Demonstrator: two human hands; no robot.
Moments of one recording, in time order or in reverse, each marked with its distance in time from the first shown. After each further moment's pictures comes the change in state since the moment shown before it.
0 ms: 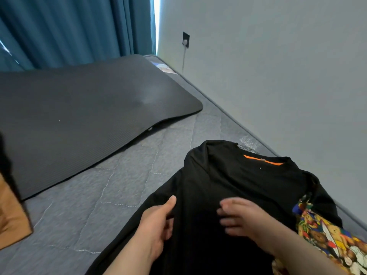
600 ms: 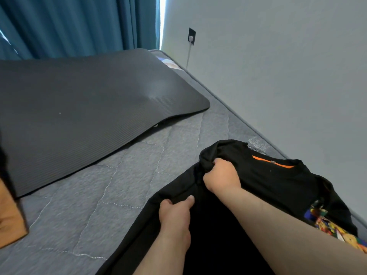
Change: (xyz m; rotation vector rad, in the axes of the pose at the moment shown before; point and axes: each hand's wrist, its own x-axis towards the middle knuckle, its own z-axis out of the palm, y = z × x) left_hand 0.010 0.002 0.040 -0.189 0.210 0.085; right_hand 0.065 -0.075 0.073 -0.775 0.564 -0.229
